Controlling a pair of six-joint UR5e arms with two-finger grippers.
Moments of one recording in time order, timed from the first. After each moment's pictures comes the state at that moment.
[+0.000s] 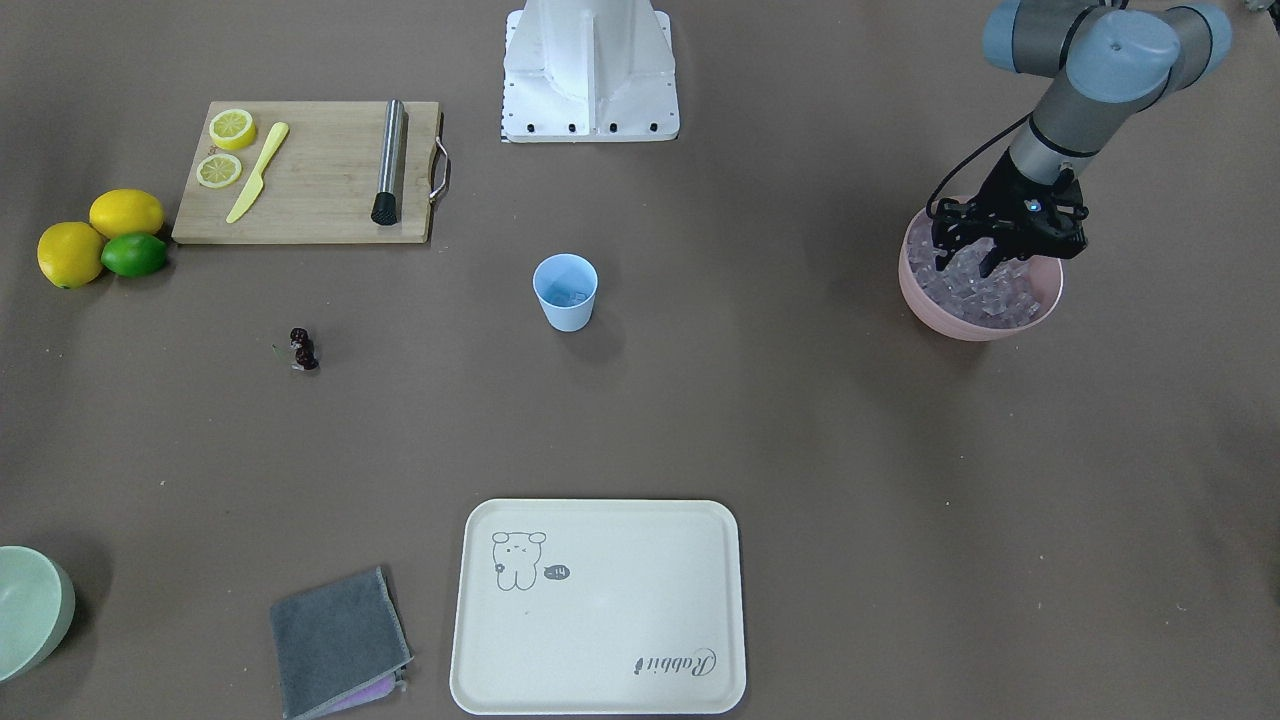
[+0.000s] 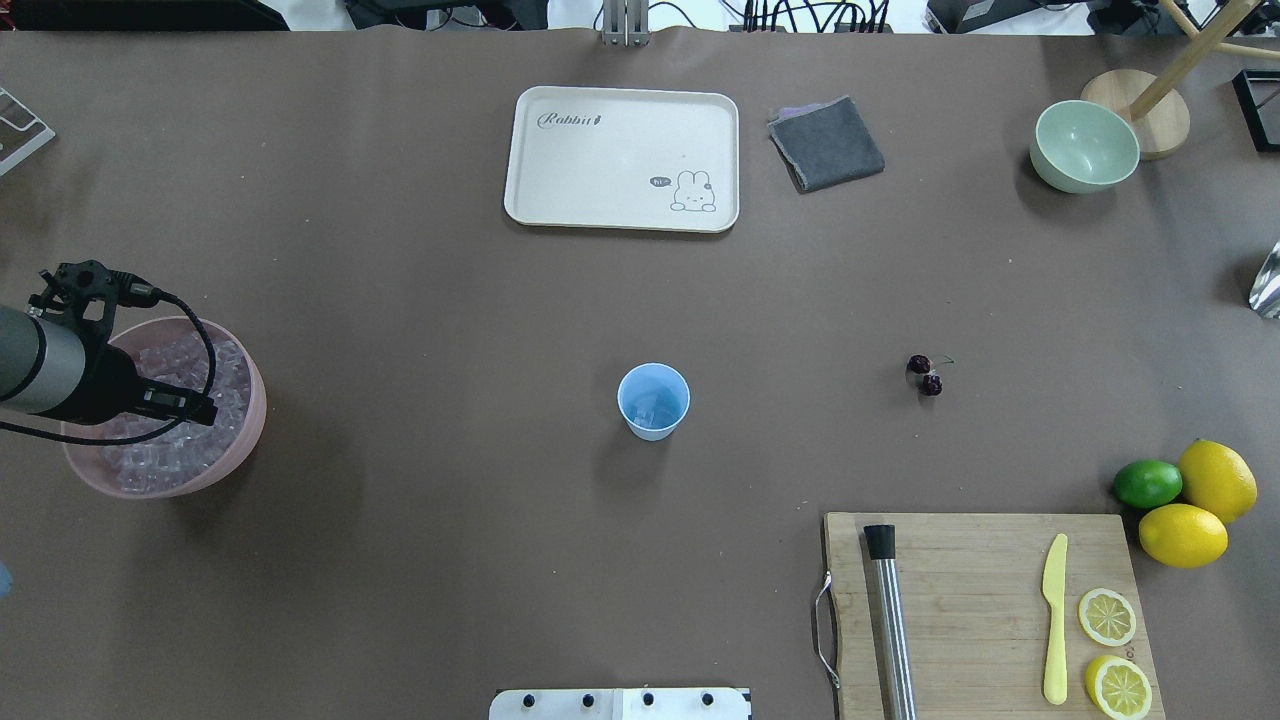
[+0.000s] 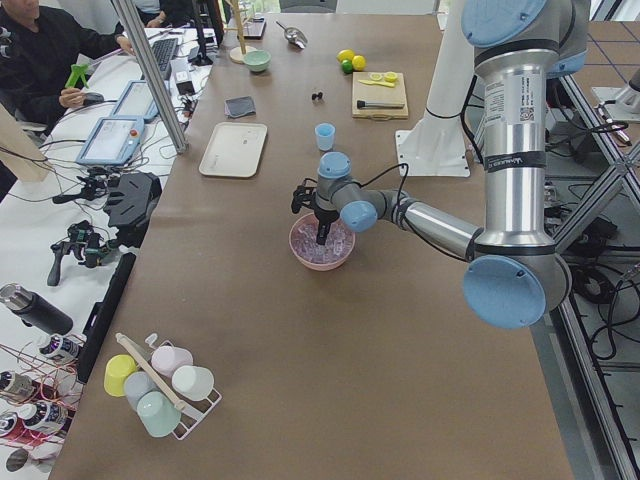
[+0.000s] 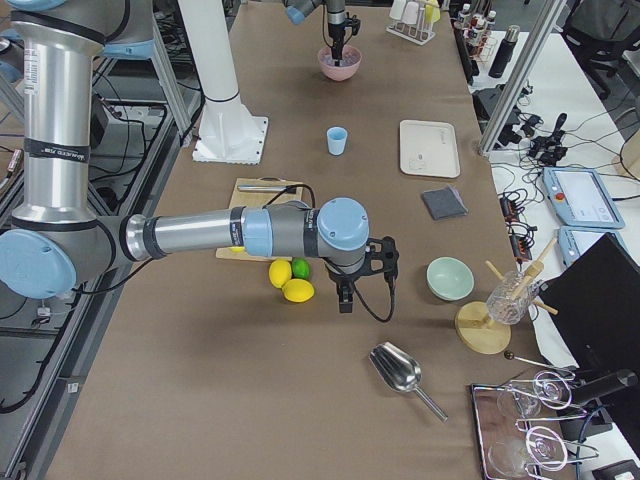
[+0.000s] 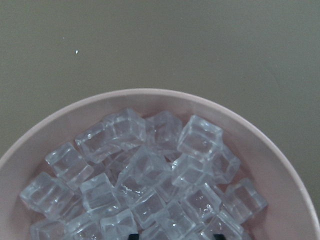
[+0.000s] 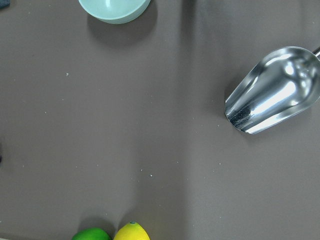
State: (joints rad) left arm -0.75 -1.49 -1.93 -2.04 -2.01 -0.86; right arm 1.61 -1.69 1.85 -1.67 2.51 -0.05
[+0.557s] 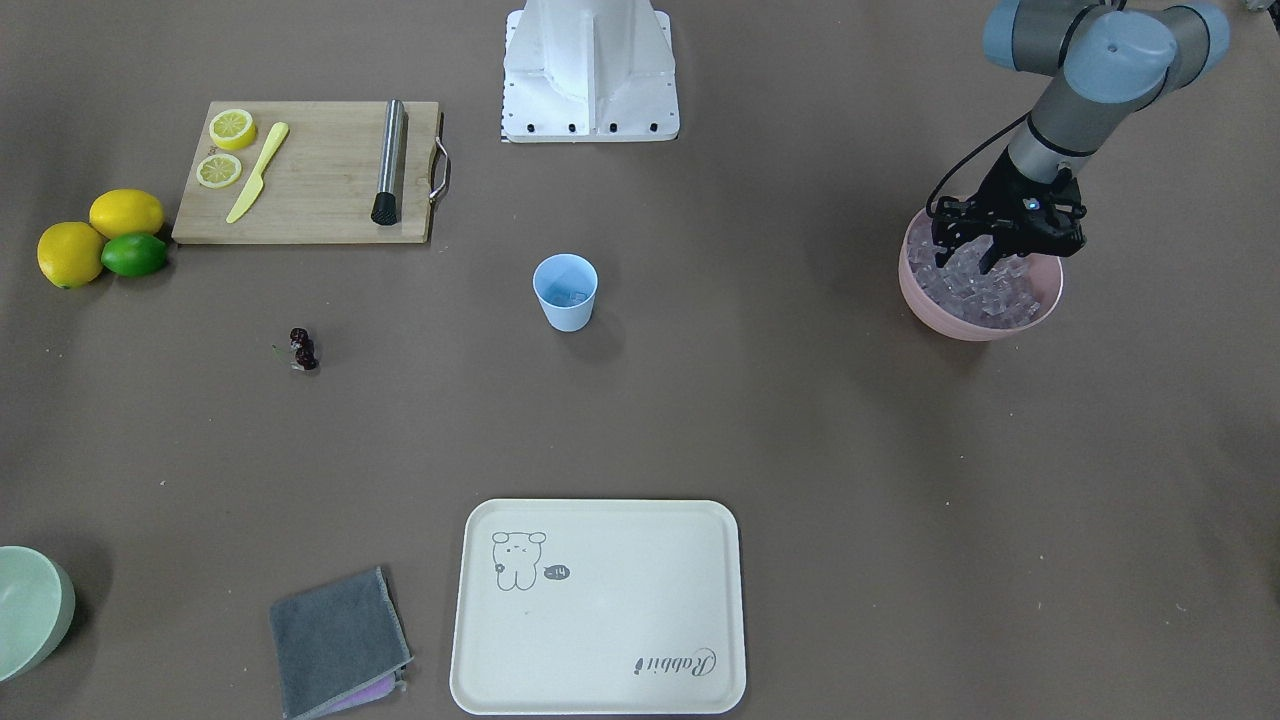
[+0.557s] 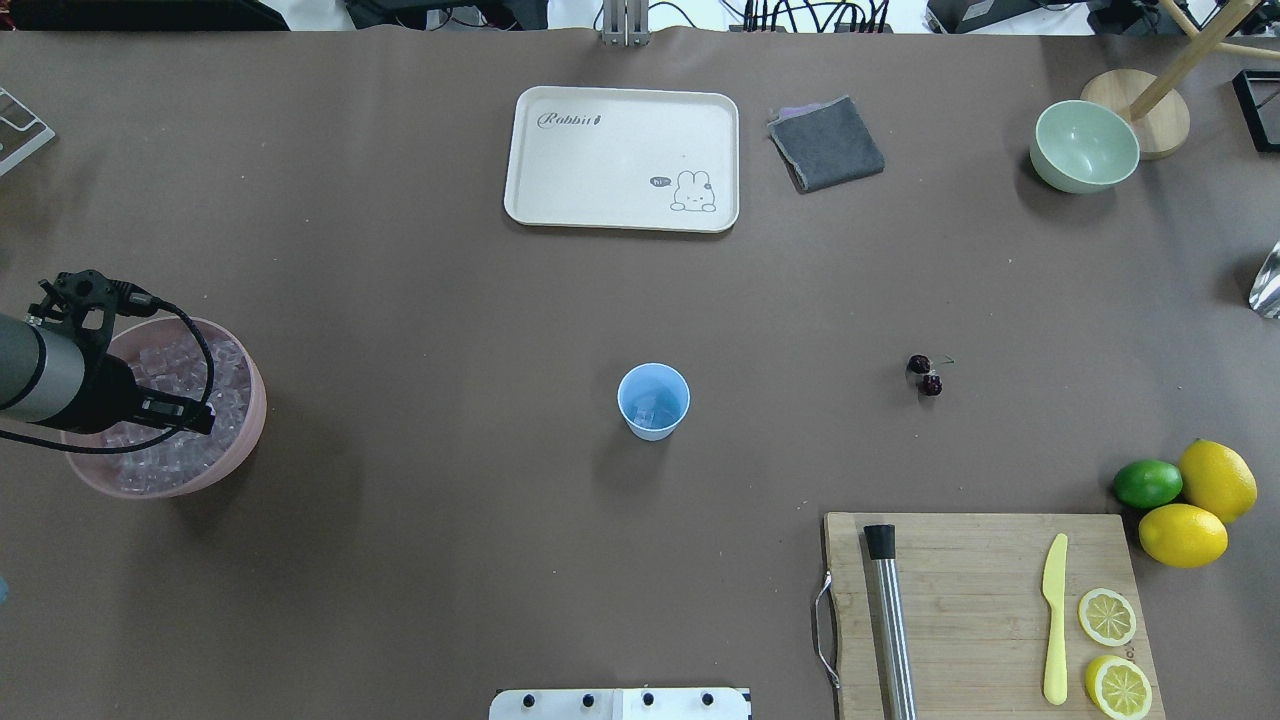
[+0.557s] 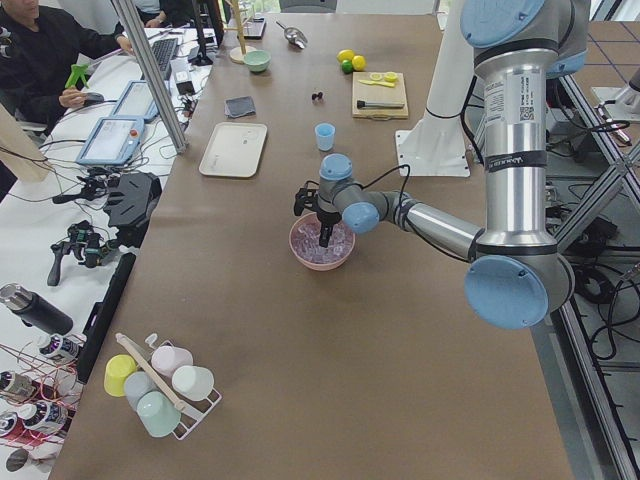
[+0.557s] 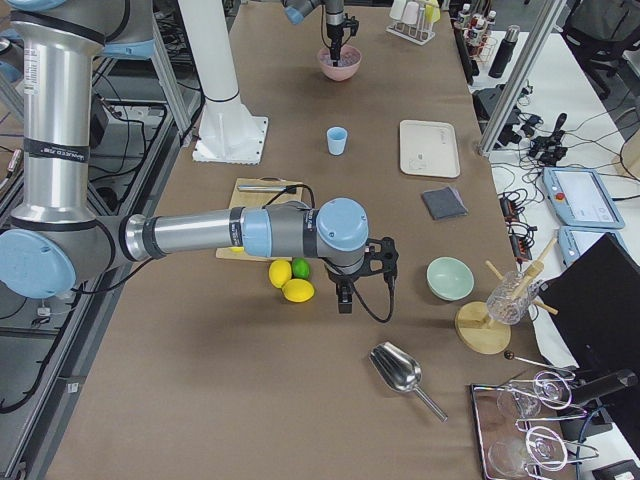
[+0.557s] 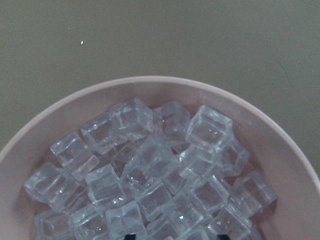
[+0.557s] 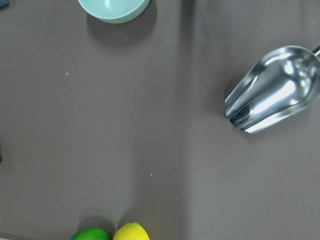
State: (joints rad) left arm -0.74 -1.48 -1.93 -2.04 -2.01 -0.87; right arm 1.62 -1.69 1.85 -1.67 2.51 -0.05
